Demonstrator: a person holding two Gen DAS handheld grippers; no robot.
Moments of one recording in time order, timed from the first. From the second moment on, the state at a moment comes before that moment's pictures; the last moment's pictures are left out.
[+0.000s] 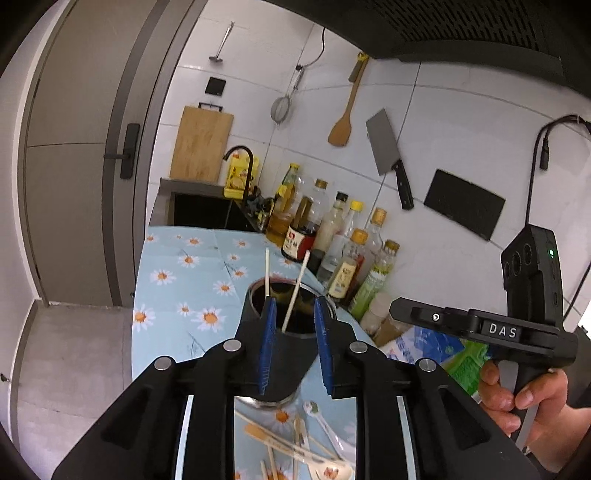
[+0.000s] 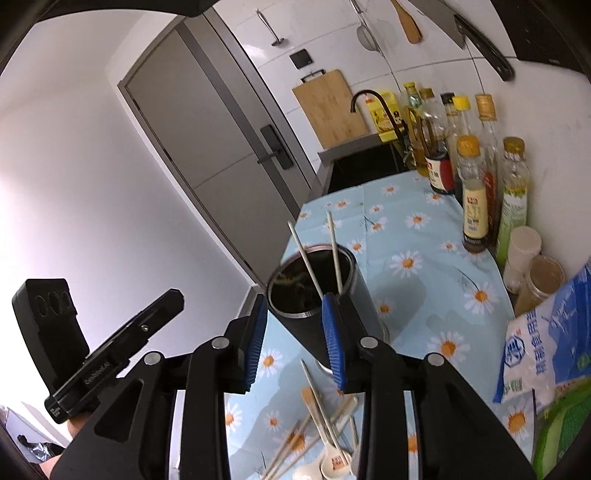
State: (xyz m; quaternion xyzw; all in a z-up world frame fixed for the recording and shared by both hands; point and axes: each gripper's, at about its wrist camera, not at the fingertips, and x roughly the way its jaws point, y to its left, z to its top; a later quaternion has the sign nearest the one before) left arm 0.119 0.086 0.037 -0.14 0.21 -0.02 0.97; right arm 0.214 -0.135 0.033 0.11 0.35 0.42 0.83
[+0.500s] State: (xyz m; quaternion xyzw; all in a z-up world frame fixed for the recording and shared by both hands) left arm 0.097 0.078 -0.032 -0.16 0.34 -0.02 0.92; right arm 0.200 -0.169 -0.023 0.09 0.45 0.38 0.80
